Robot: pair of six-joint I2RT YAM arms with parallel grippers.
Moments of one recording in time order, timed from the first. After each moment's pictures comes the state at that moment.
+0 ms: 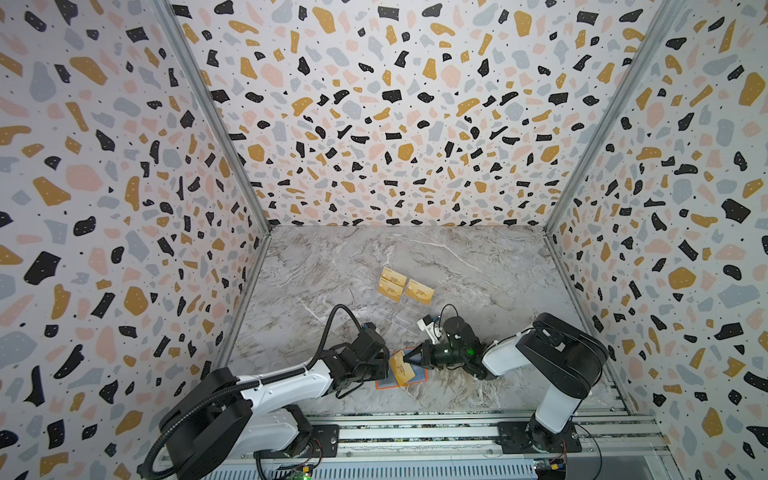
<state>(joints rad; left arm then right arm) -0.85 1.21 0.44 -0.19 0.07 -0.84 0.81 1.77 0.49 0.73 -0.63 1.02</state>
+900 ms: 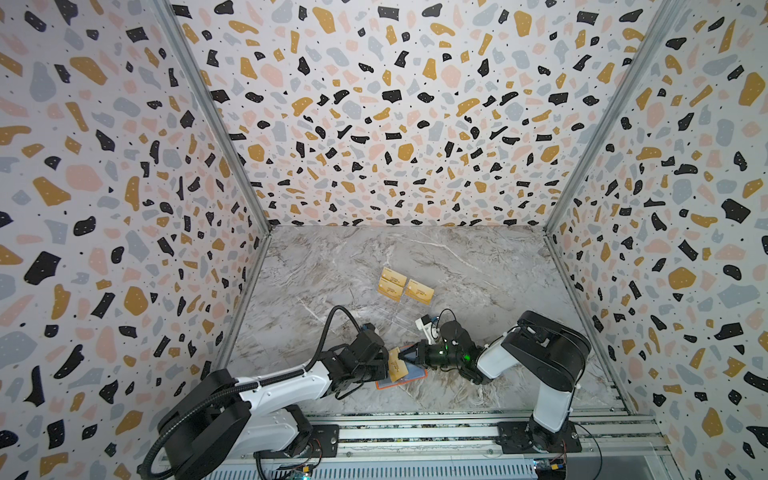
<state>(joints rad) -0.85 1.20 0.42 -0.17 0.09 -0.88 0.87 1.85 0.48 0.91 -0.52 1.10</state>
